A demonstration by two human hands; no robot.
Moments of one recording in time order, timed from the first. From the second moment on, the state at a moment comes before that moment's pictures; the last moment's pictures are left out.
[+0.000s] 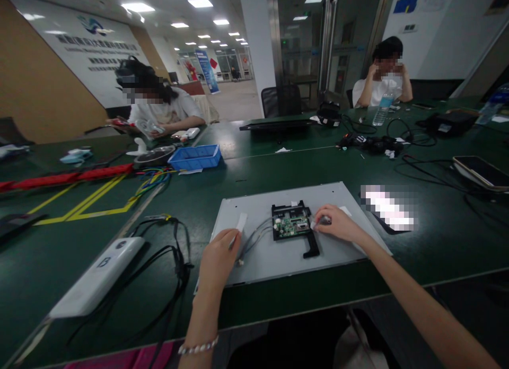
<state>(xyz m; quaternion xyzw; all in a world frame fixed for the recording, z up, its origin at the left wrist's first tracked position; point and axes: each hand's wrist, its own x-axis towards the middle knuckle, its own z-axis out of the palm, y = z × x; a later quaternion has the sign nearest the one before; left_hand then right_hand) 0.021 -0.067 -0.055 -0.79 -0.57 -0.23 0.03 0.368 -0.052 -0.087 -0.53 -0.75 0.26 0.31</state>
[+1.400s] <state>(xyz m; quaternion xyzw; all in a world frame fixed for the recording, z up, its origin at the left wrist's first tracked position) 0.176 0.039 -0.025 -0.89 -0.45 -0.04 0.11 0.404 -0.047 -0.092 -0.64 -0.67 0.12 0.35</state>
